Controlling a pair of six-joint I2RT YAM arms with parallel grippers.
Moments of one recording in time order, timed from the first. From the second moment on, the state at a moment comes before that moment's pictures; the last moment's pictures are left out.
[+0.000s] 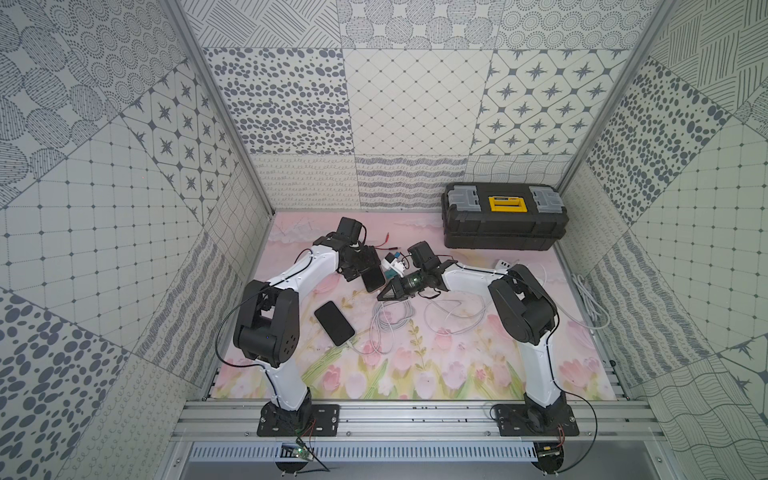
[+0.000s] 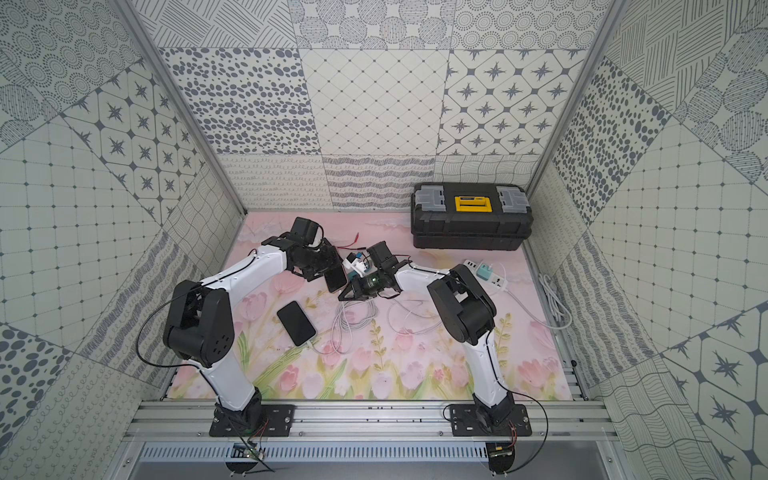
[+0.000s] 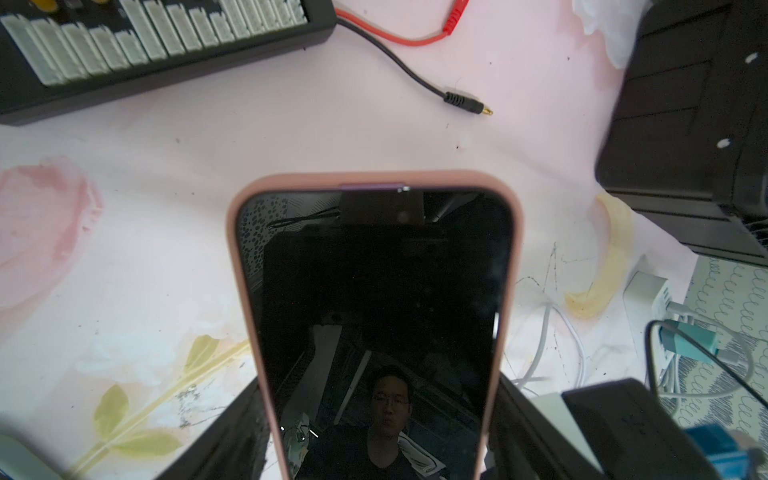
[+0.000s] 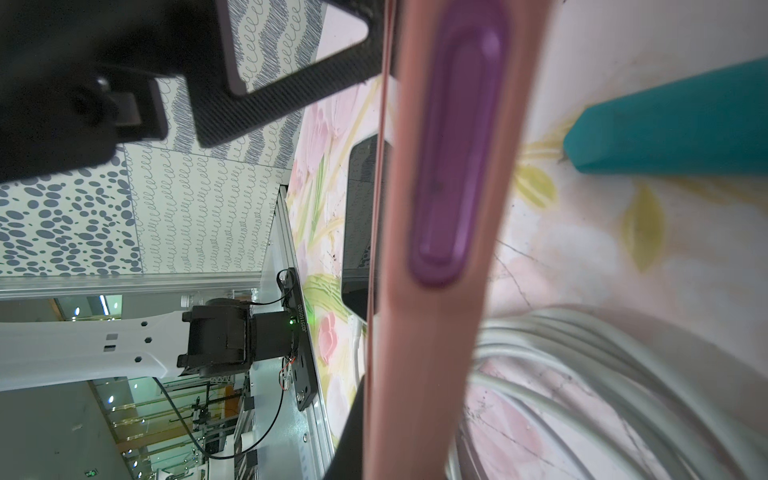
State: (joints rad) left arm -0.23 1.81 1.37 -0.65 0.23 -0.70; right arm 0.65 2.12 1.40 -0.15 -0.91 0.45
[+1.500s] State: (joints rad) left arm -0.23 1.87 1.43 -0.70 0.27 -0.70; right arm 0.63 2.11 1.37 -0.12 -0.90 0.41
